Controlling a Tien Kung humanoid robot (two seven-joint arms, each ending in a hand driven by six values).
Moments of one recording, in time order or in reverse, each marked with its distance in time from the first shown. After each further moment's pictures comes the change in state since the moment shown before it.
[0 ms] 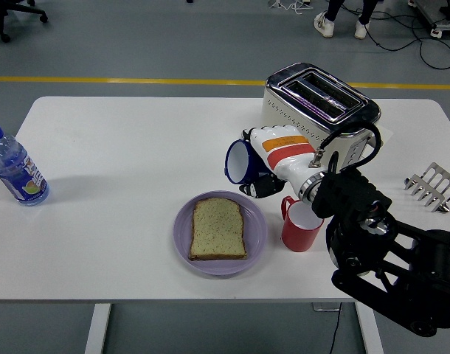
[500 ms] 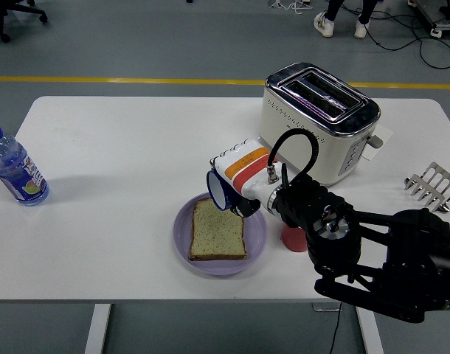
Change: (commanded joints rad) left arm 0.003 0.000 0.010 0.000 -0.014 0.000 0.000; right arm 0.207 0.021 -0.261 -0.067 -0.030 0.092 0.000
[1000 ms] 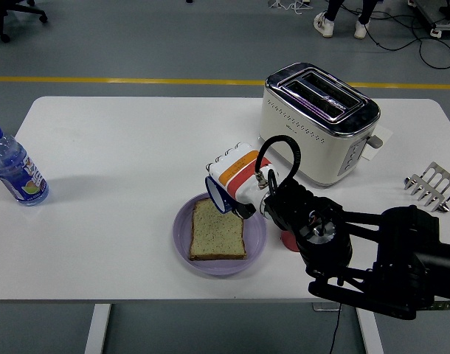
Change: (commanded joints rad) left arm 0.010 -0.002 0.008 0.000 -0.005 0.000 0.000; right arm 0.005 0.016 -0.043 -0.042 -0.034 -0.009 0.000
